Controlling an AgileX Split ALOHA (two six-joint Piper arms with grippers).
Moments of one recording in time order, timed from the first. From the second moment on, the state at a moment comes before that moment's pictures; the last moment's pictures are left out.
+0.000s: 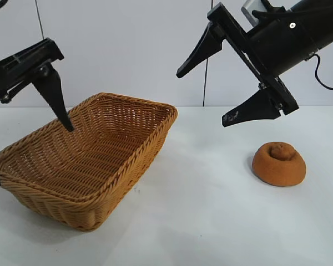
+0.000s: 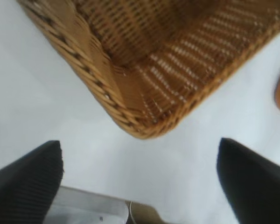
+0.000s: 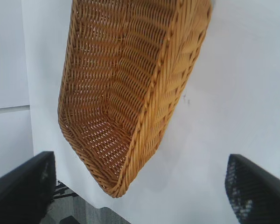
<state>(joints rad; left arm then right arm) -0.45 1.44 -0.87 -0.21 0.65 -1.03 0.25 1.73 -1.10 0.98 0.82 -0.36</state>
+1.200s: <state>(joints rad) -0.44 1.82 -0.86 -0.01 0.40 -1.46 0.25 1.73 -1.10 0.98 0.83 -0.36</state>
